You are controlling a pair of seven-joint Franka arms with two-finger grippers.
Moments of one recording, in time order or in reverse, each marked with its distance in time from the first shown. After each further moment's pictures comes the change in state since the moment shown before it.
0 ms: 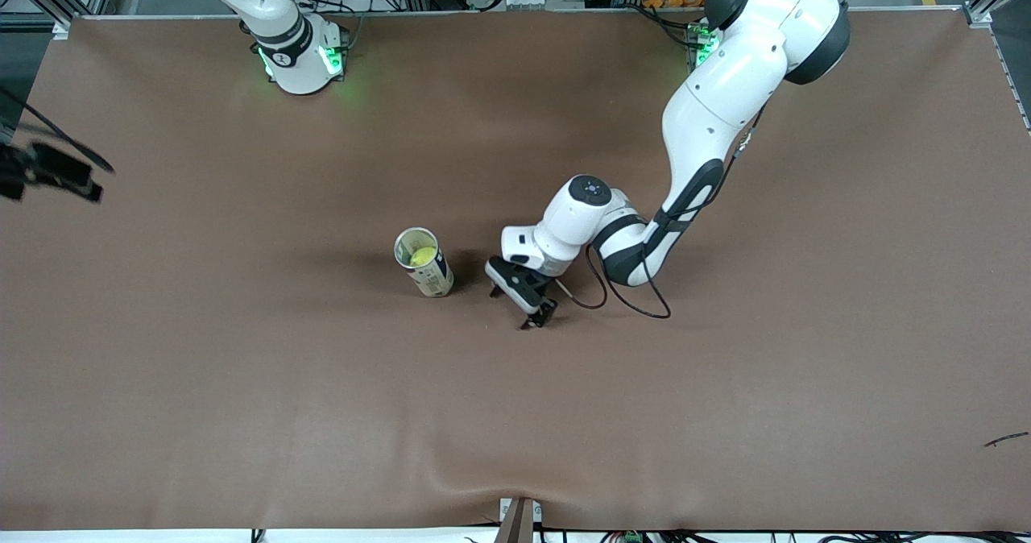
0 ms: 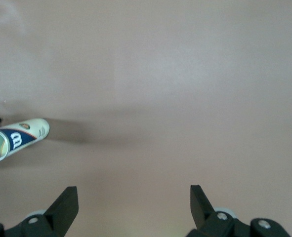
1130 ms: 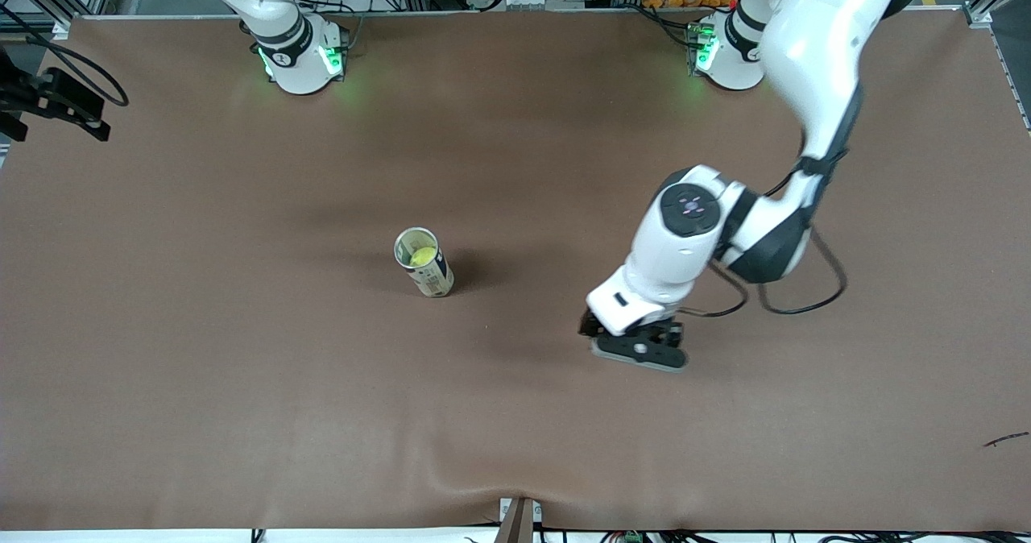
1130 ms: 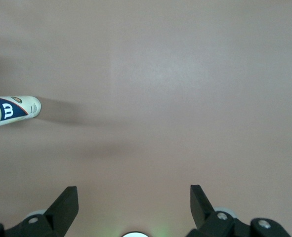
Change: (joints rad) left arm 0.178 -0.350 0.006 0.106 -0.367 -0.652 -0.008; right arm -0.059 -0.191 0.118 -0.217 -0.076 0.050 -0.015
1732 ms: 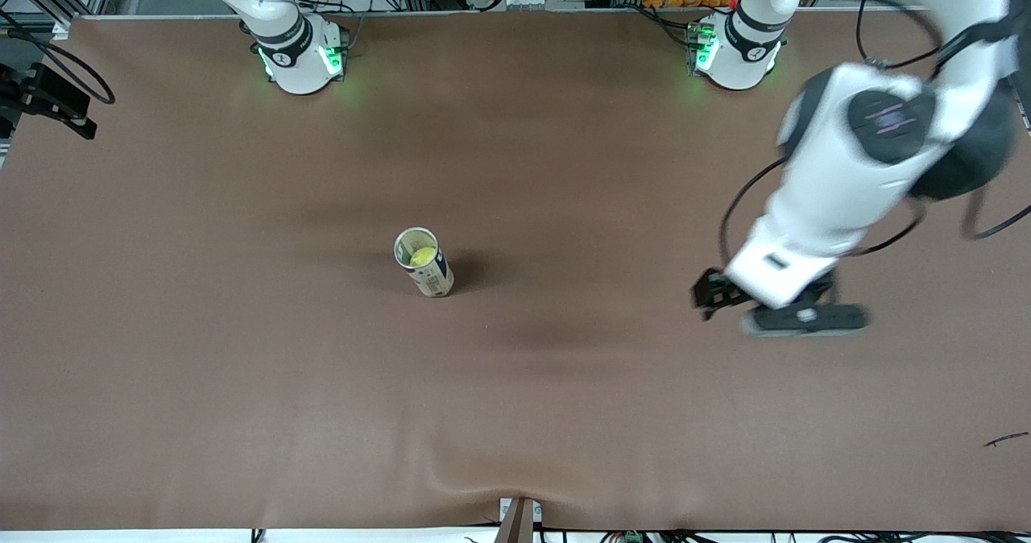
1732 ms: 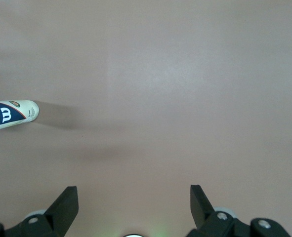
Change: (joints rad) left arm 0.103 -0.314 0.110 -0.006 -0.241 -0.363 0.056; right arm -0.011 0.000 0.004 0.010 -0.006 0.000 -0.008
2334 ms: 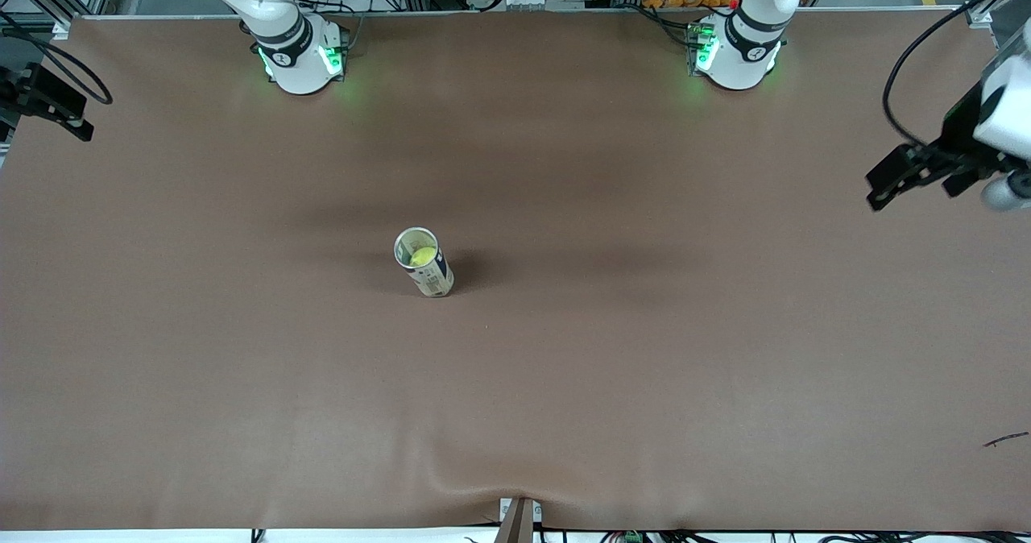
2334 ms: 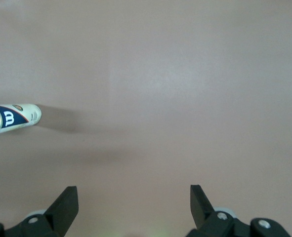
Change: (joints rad) left arm 0.126 -0.335 0.111 -0.134 -0.088 -0.277 0.120; right arm -0.019 0.002 0.003 0.002 0.015 0.031 -0.015
